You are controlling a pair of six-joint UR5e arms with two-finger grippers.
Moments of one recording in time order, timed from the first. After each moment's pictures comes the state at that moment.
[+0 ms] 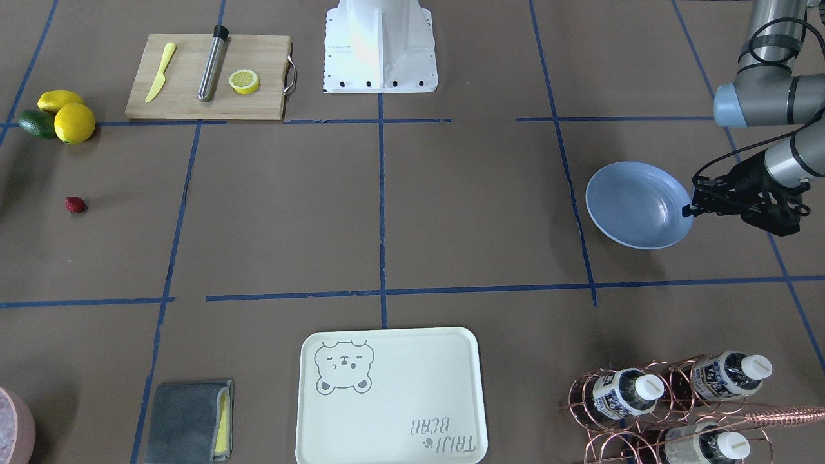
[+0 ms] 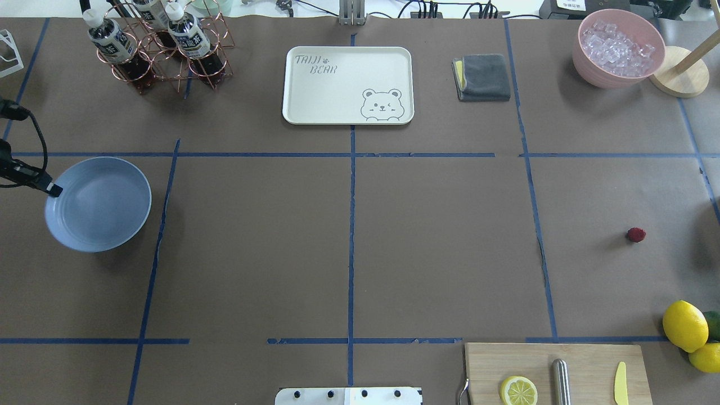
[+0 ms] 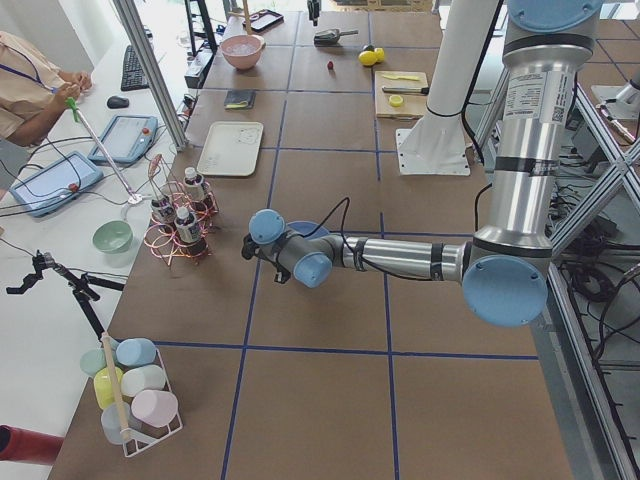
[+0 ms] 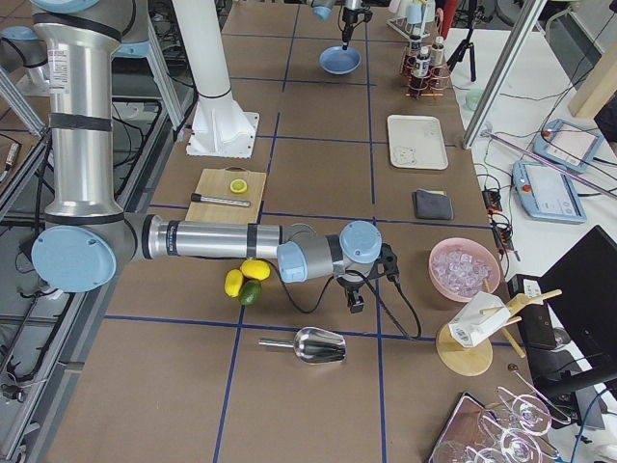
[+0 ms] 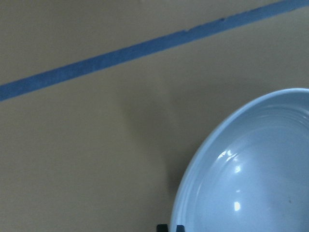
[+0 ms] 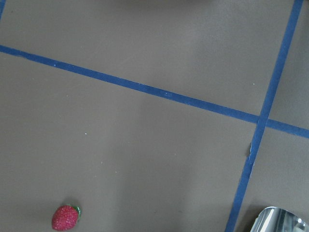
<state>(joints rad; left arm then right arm) -1.12 -1.65 -1.54 -2.12 -2.50 -0.49 1.42 -1.60 1.58 -1.33 2.47 -0.01</state>
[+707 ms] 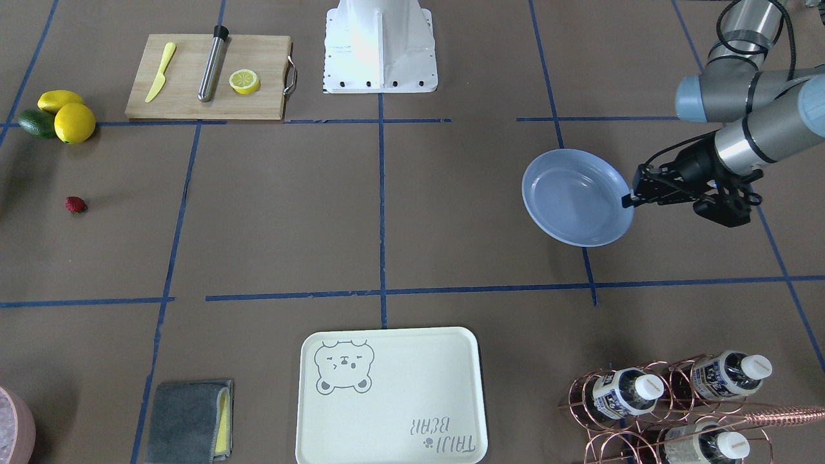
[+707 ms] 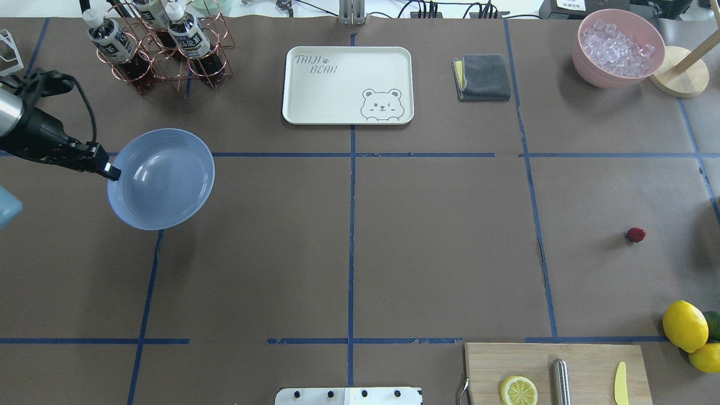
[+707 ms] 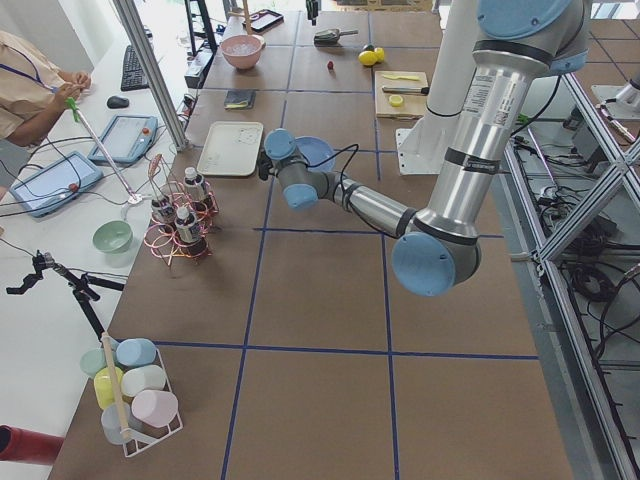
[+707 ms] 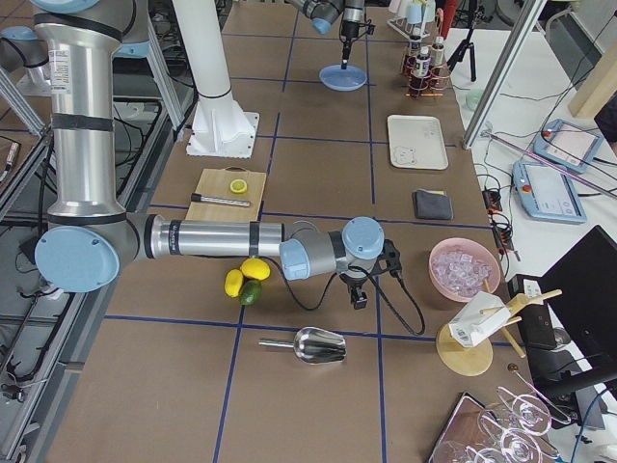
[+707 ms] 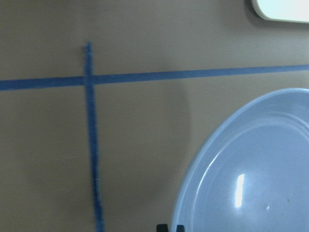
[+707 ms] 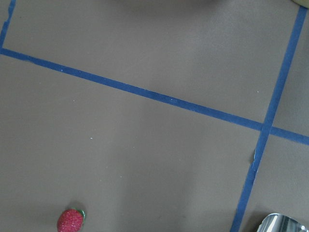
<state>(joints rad) -0.82 -1.93 -1.61 -2.28 -2.42 -1.20 1.42 -1.60 1.59 -1.33 2.48 -0.02</state>
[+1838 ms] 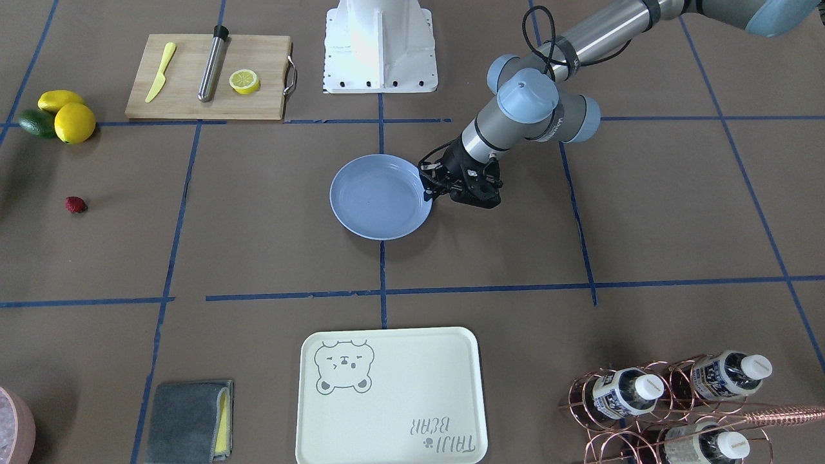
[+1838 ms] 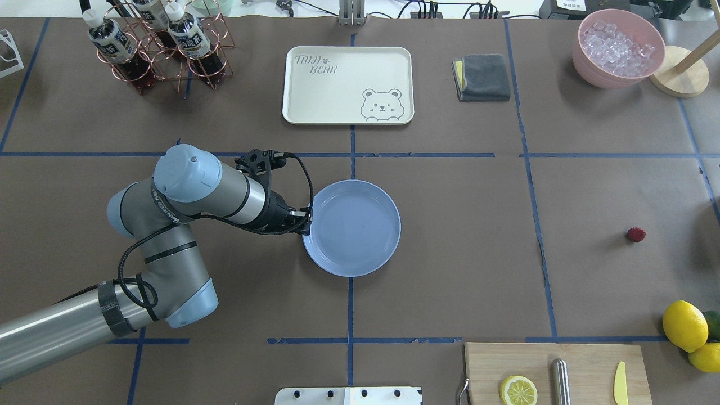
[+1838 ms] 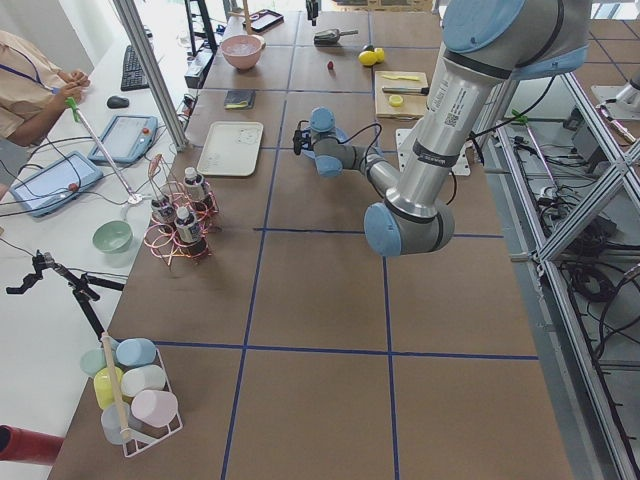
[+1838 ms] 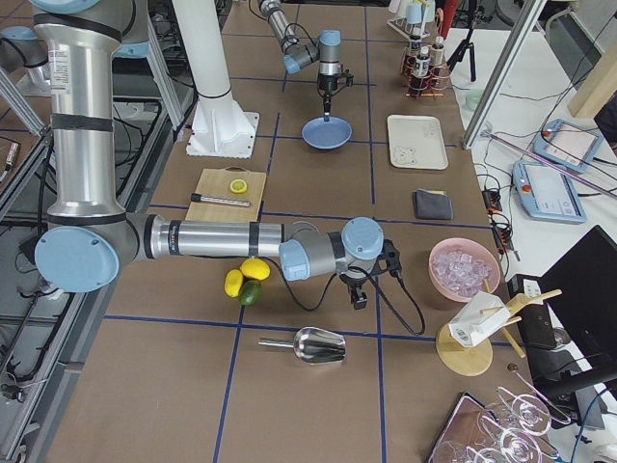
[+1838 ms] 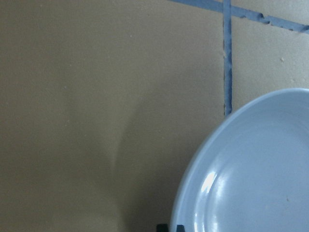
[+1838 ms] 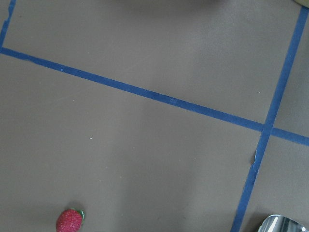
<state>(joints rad) -0.54 -2.10 -1.51 -2.28 -2.04 -1.36 1.42 -1.60 1.58 -1.32 2.48 -0.02</state>
